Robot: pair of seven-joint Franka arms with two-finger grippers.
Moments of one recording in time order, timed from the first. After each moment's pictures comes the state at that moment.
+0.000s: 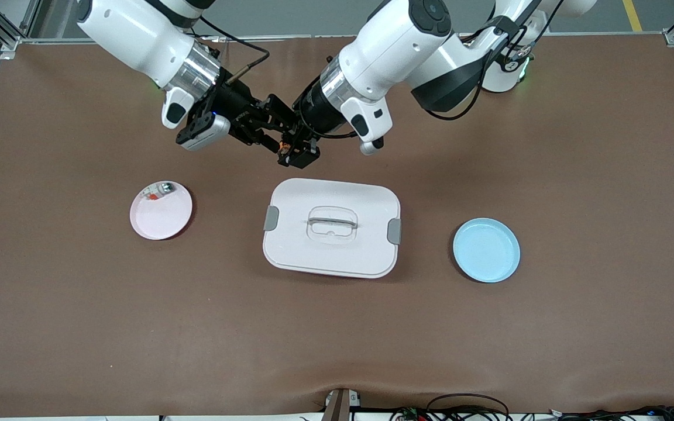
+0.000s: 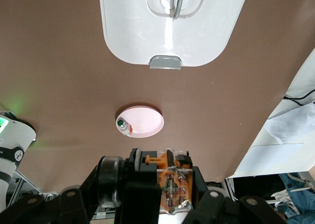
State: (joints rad) left arm -0.44 0.39 -0.45 -1.43 -0.30 2.33 -2.20; right arm 0.50 -0.08 0.09 -2.00 0.70 2.41 0.39
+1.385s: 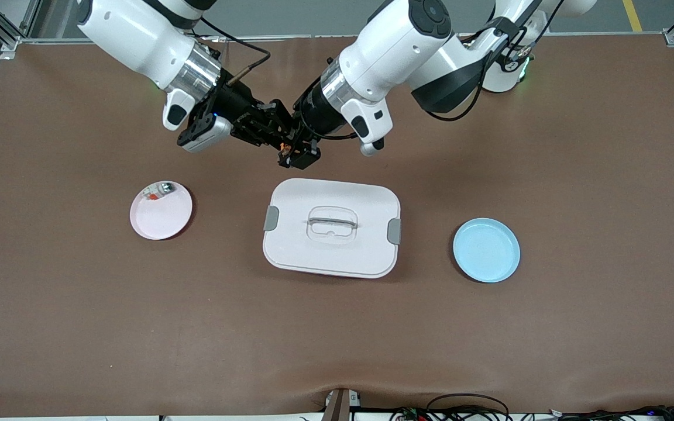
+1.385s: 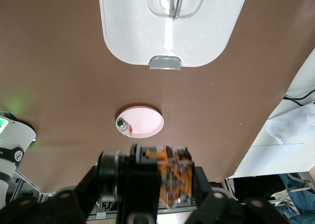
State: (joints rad) left arm -0.44 0.39 -0.45 -1.42 -0.30 2.33 -2.20; right arm 0.50 -0.07 0.09 -1.99 0.70 2.41 0.38
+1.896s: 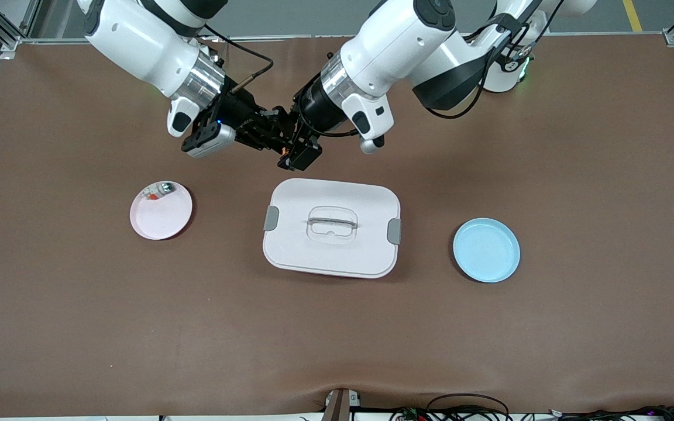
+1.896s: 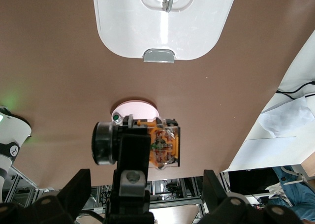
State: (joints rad) left arm -0.44 0.39 -0.45 -1.41 -0.30 2.33 -2.20; right arm 0.50 -0.05 0.09 -1.99 0.70 2.40 0.36
